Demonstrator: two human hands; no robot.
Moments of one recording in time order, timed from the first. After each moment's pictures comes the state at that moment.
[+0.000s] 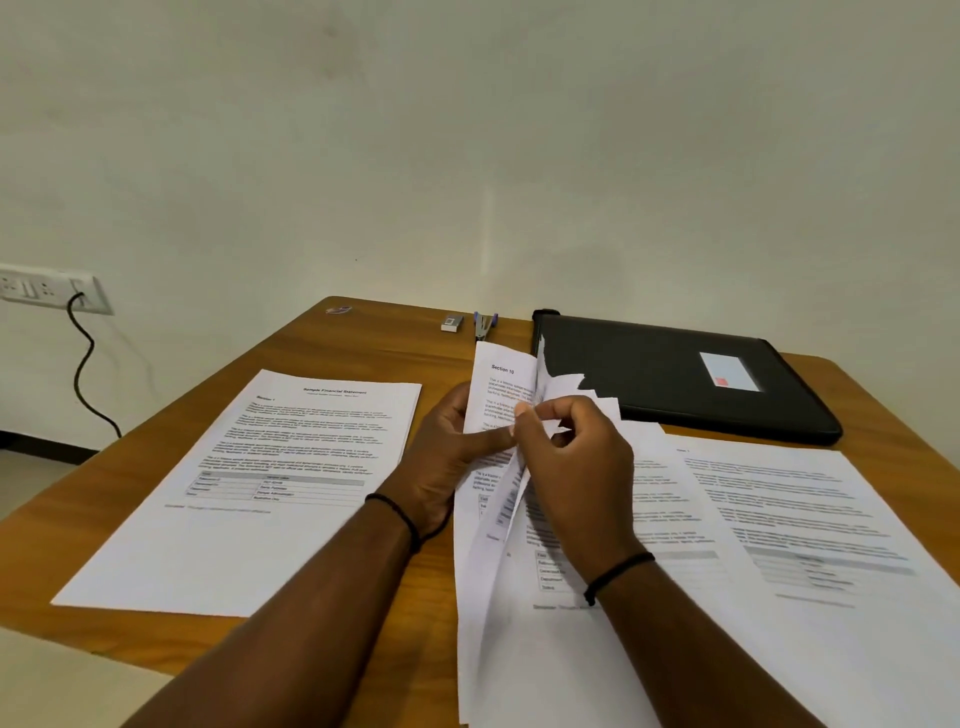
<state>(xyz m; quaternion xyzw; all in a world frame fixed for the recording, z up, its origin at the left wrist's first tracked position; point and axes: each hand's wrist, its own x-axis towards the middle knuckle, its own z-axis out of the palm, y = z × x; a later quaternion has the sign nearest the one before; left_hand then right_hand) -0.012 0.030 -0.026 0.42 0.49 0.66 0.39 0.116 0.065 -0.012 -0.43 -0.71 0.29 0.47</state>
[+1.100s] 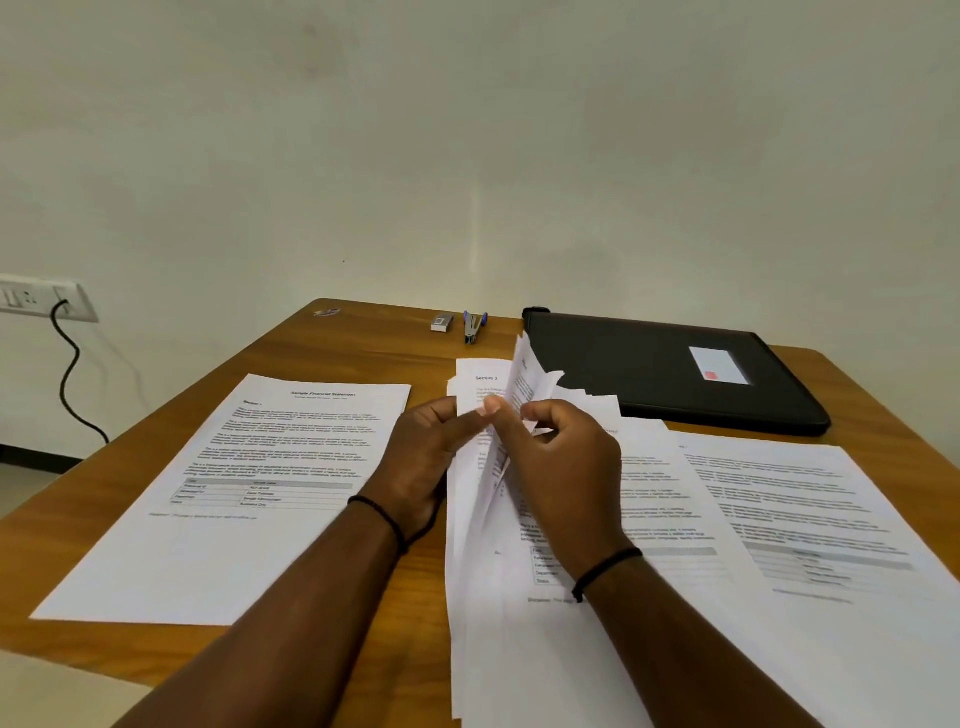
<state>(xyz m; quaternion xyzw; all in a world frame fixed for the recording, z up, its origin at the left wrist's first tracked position) -0.008 0.023 -0.014 0.33 0.55 0.65 0.40 0.115 0.063 -0.012 -0.44 -0.72 0.29 0.45</state>
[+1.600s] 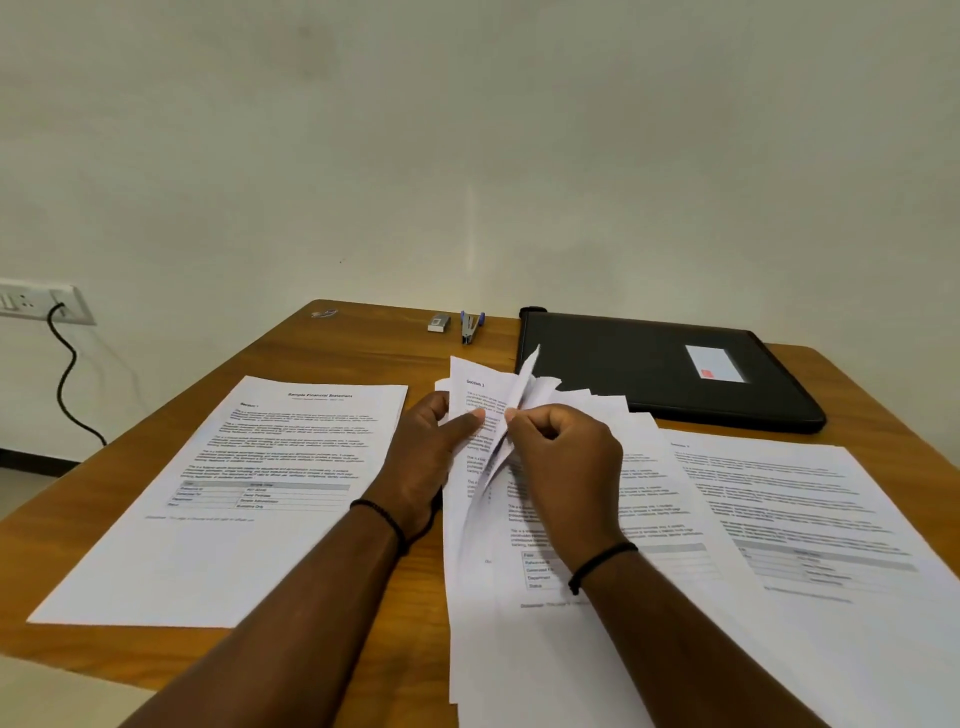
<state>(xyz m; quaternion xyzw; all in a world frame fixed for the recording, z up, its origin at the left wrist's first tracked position) -0.009 0.030 -0.020 0.35 0.59 0.63 0.35 0.118 0.069 -0.013 -0.44 -0.70 0.31 0.47</state>
